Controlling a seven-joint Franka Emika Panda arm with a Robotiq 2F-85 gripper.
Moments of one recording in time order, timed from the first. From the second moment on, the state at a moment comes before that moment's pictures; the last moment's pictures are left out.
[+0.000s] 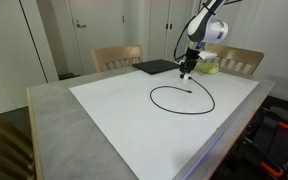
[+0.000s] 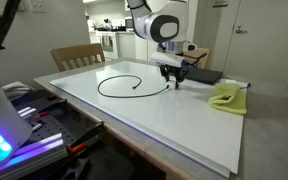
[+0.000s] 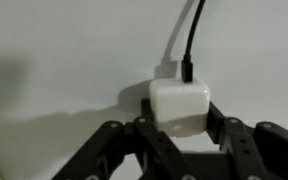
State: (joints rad) arm -0.38 0.62 0.09 -2.04 0.10 2.79 -0.43
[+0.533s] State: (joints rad) arm -0.35 0.63 0.14 -1.99 0.01 2.76 -0.53
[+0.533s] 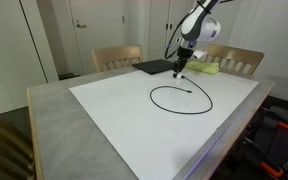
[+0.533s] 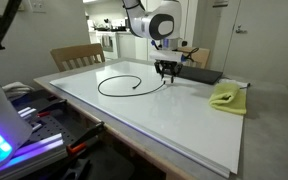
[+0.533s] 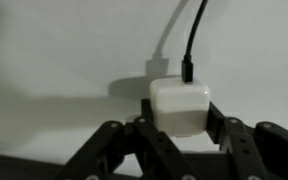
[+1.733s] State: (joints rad) arm -0.34 0.77 0.40 -1.76 0.14 2.63 -0.98
